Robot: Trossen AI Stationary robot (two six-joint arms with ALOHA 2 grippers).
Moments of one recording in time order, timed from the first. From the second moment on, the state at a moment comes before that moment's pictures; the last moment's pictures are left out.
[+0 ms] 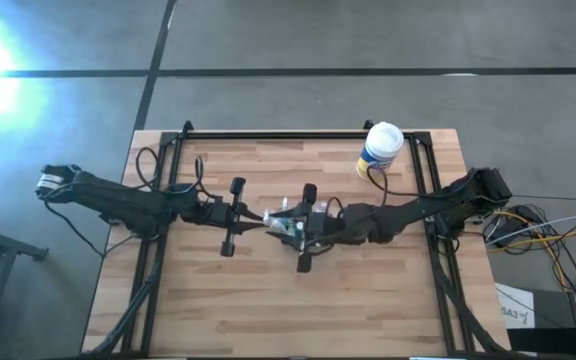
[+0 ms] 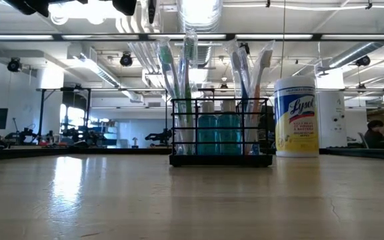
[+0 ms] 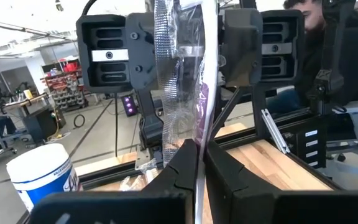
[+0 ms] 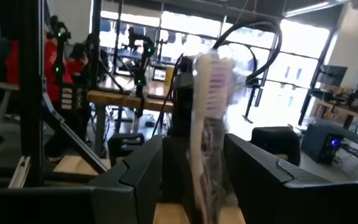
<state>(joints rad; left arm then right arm) -0.14 1.06 0.62 0.56 0.03 0.21 0.27 1.64 1.21 0.54 0.35 -0.16</state>
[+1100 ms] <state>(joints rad) -0.14 1.06 0.62 0.54 0.00 0.21 0.22 1.66 1.20 0.51 0.30 -0.12</state>
